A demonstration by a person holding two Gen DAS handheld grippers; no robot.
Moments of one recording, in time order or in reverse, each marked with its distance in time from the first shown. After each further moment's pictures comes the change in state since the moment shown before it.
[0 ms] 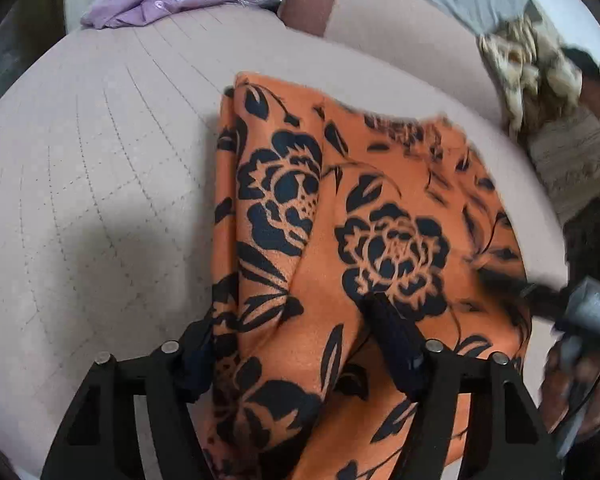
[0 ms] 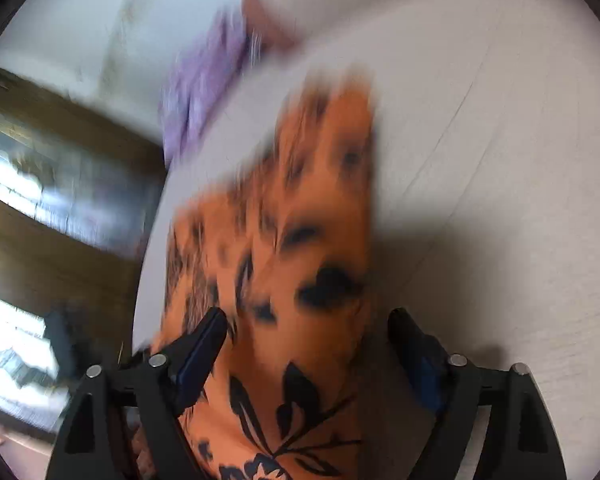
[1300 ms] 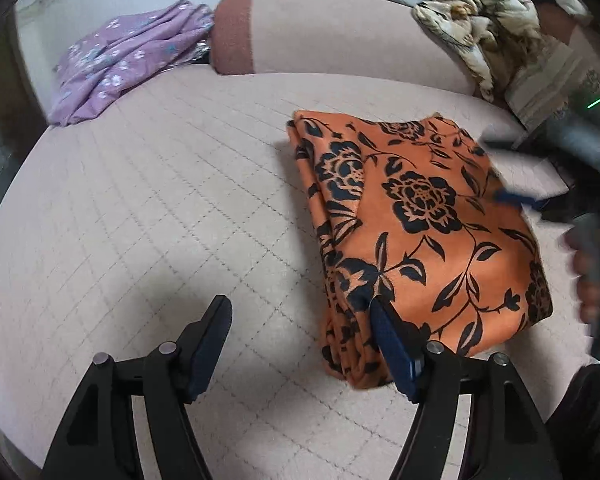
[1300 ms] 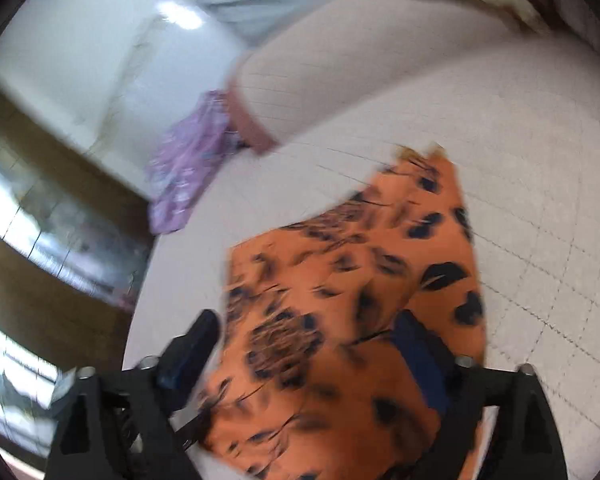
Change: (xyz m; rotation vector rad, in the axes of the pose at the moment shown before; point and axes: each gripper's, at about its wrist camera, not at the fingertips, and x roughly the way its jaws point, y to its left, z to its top) left arm 0.000 -0.127 -0.010 0.228 -0.077 0.152; right arm -0.122 -0.051 0.064 0.060 -0.263 -0.130
